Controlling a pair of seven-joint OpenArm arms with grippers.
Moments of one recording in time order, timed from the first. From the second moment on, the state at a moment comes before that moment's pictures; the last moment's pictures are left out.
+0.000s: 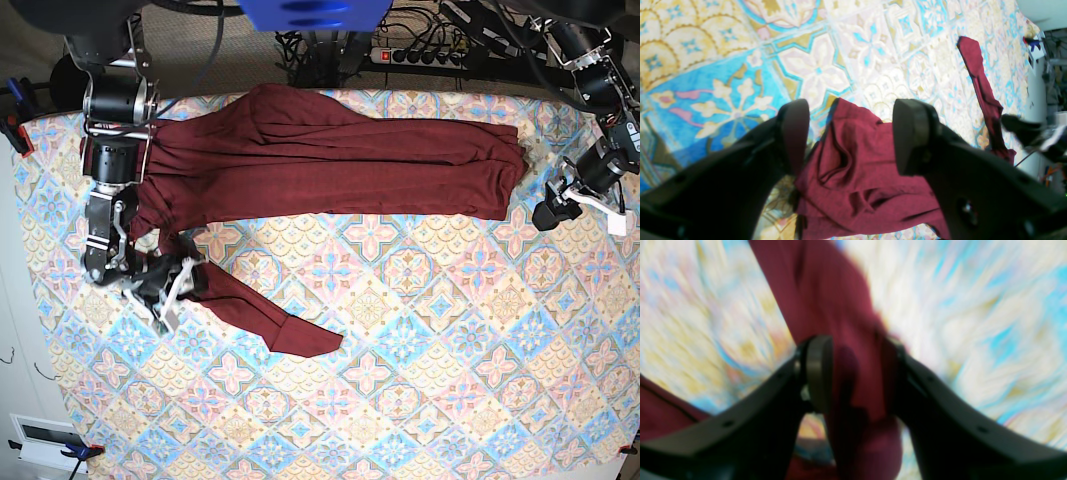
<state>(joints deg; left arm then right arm) 9.4 -22.6 -40.2 87.8 -62.7 -18.0 67.2 24.2 16.0 6.7 53.5 12.0 40.9 -44.4</state>
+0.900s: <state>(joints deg) 9.4 -22.9 -39.9 87.8 -62.5 -18.1 67.2 29.7 14.1 -7.7 43.4 2.0 39.8 -30.2</state>
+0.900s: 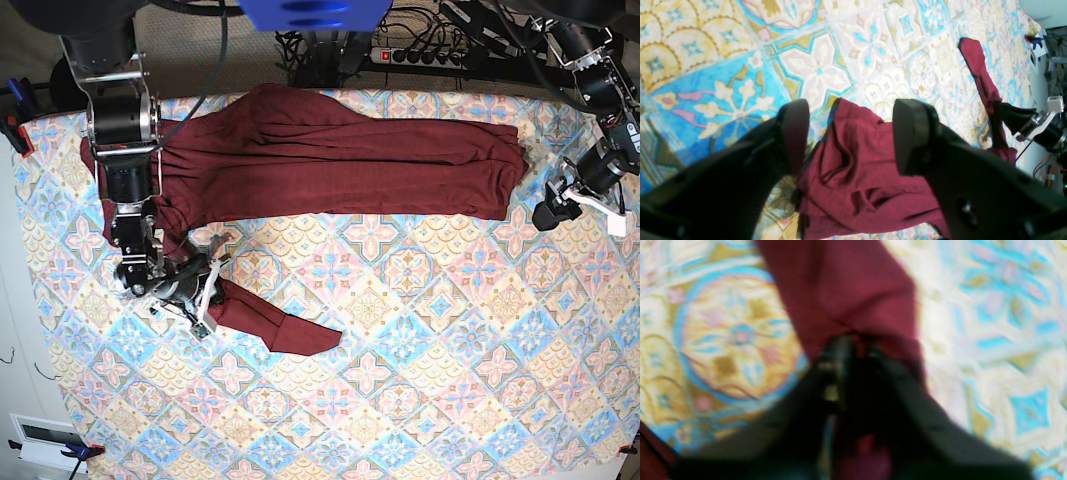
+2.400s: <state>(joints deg) 9.7 -22.6 -39.8 87.8 -62.3 -18.1 67.5 -12.8 14.2 -13.0 111.2 7.7 41.2 -51.1</state>
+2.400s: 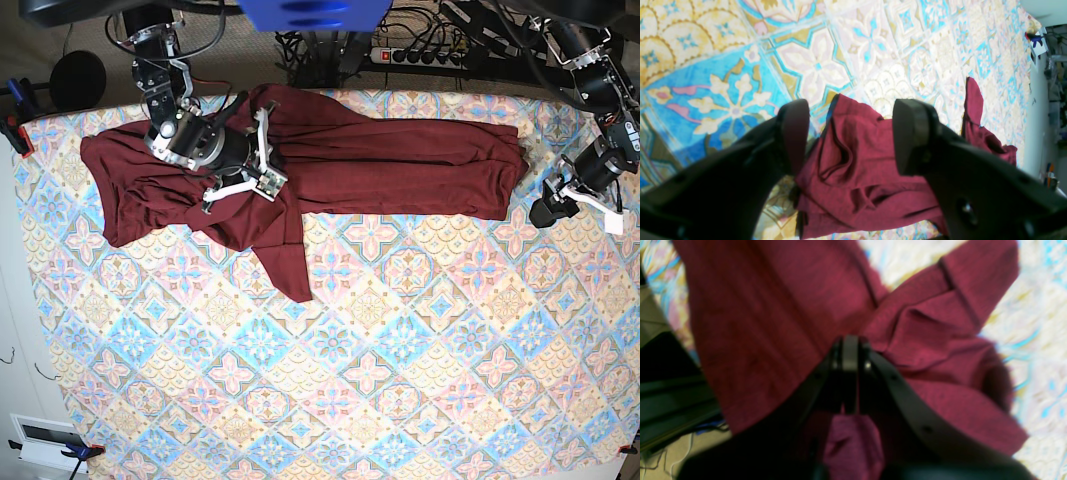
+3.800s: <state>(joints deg) -4.1 -17.3 -22.9 87.9 -62.1 -18.1 67.4 -9.7 15.6 -12.3 111.1 9.1 41.2 -56.4</state>
